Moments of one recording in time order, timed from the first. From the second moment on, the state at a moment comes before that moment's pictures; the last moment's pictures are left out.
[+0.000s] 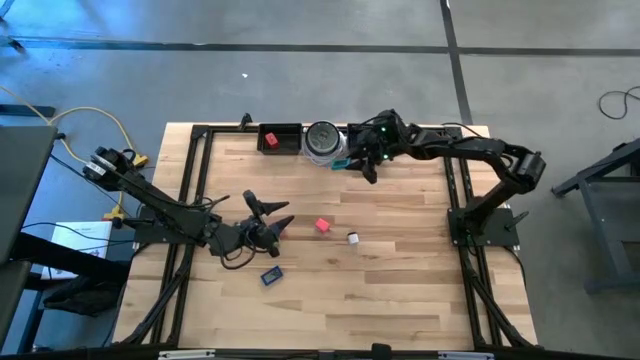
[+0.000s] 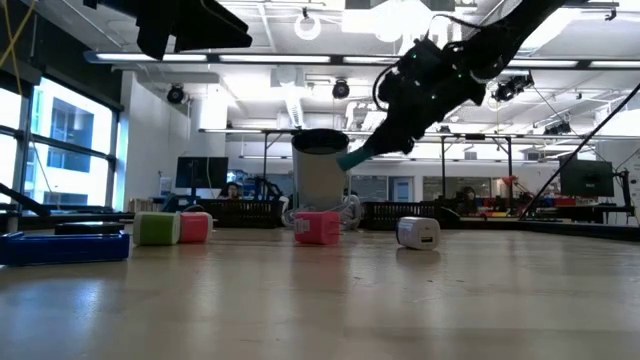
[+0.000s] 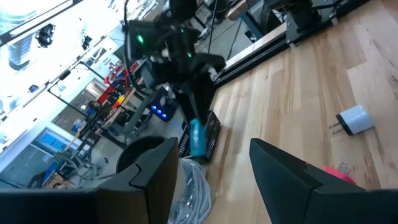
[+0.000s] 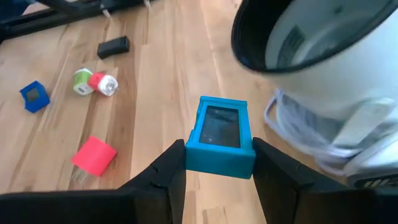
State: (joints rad) left arm -0.50 1.23 0.62 0.49 -1.05 0.58; right arm -0.62 1.55 0.92 -0.03 -0.52 -0.14
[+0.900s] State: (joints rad) left arm -0.50 1.23 0.62 0.41 -1.04 0.47; right arm -0.79 1.43 0.53 0.58 -0.39 -0.01
